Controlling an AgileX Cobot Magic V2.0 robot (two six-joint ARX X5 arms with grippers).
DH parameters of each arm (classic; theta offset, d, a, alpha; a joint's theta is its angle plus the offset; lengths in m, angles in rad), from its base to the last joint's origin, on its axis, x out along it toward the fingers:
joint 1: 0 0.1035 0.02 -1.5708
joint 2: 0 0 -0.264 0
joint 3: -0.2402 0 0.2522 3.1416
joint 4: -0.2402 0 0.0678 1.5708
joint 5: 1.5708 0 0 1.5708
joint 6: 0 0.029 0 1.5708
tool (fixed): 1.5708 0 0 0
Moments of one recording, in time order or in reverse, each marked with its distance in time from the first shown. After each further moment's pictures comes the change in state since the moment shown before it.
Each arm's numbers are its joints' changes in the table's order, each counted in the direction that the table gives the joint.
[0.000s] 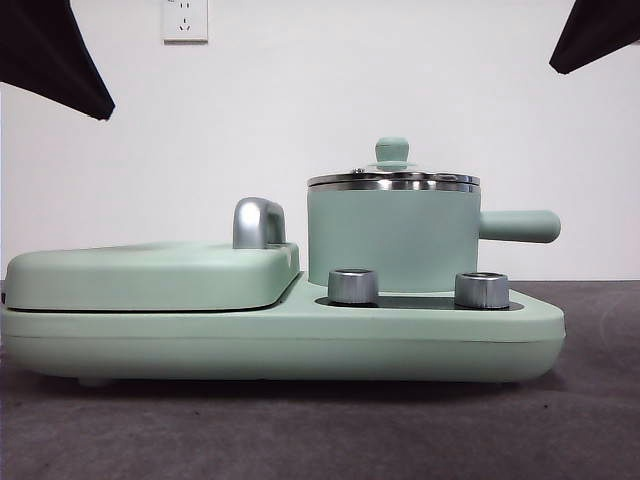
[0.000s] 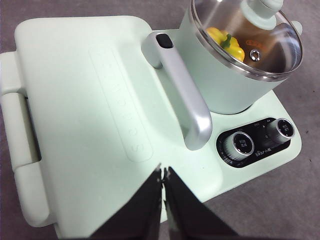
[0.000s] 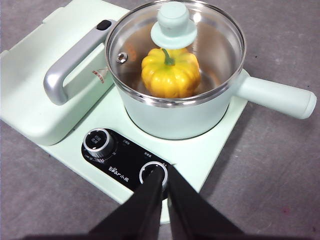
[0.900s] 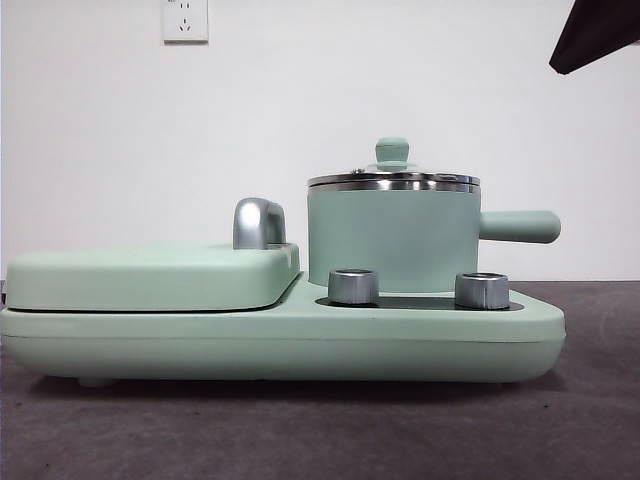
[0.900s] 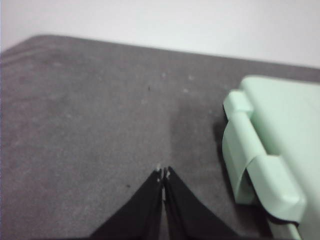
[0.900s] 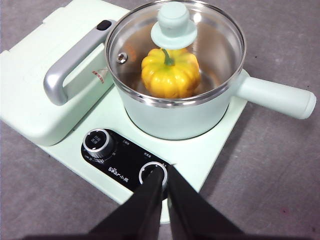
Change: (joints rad) left arm 0.501 -0.868 0.759 0.339 -0.133 0.146; right arm 0.000 0.000 0.000 0.002 0.001 0.000
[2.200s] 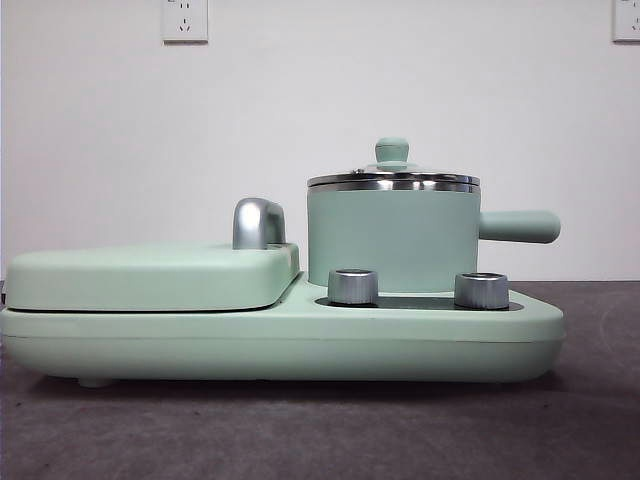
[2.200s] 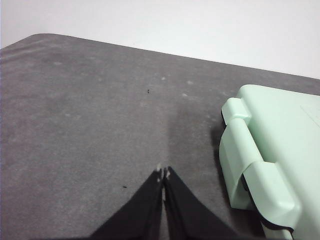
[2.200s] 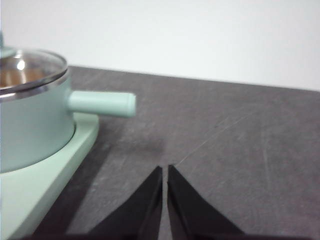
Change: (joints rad) left arm 0.000 0.002 0.000 -0.001 0.000 -0.033; right arm -0.463 -0.808 0.787 0.523 0.026 -0.115
